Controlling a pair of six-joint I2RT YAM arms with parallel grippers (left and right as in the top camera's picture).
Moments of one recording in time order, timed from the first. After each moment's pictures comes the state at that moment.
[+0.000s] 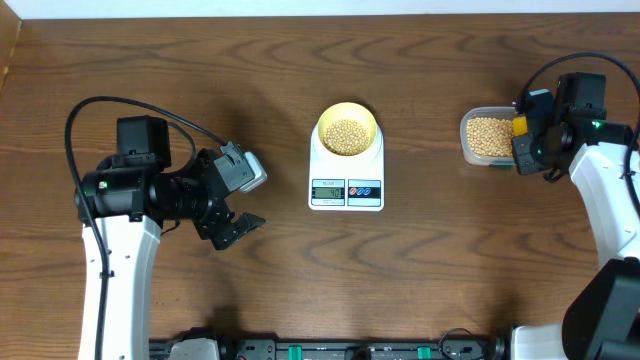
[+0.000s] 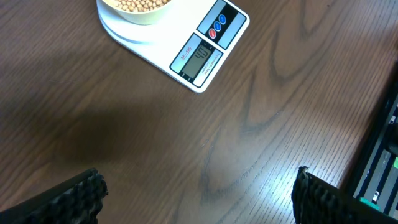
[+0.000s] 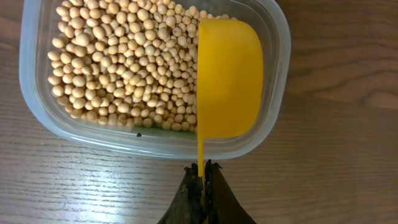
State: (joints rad) left arm 0.09 1.24 1.18 -1.25 0.59 1.07; right arm -0.16 1.61 1.19 -0.77 0.03 -0.36
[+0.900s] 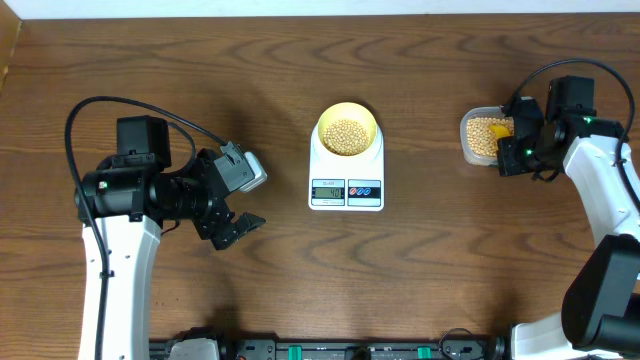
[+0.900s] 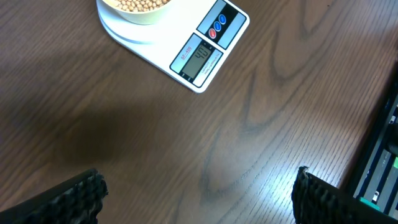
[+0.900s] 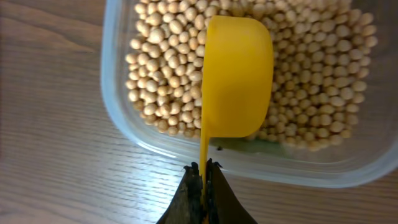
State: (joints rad) left arm 0.09 1.24 1.18 -1.26 0.59 1.07; right arm -0.16 1.68 1.19 -0.80 -0.21 -0.28
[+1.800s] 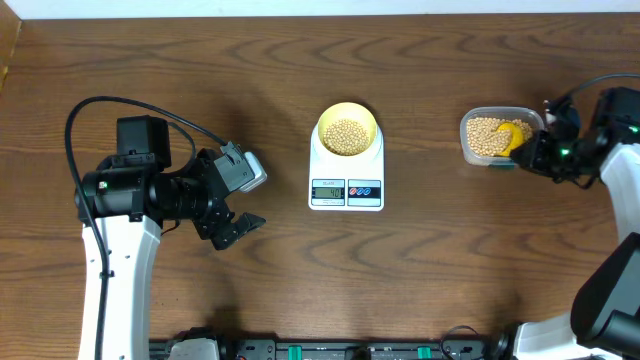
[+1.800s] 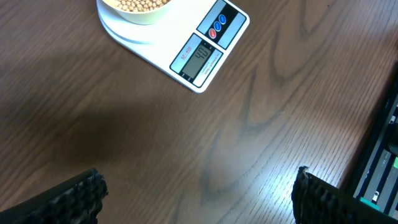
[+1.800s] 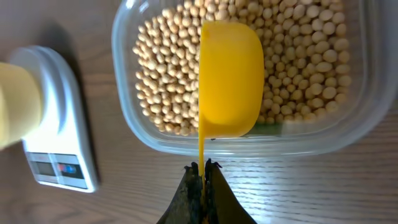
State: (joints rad) left arm 0.09 1.24 1.18 -1.25 0.59 1.07; right arm -0.36 1.68 1.19 -0.80 -0.54 -0.07
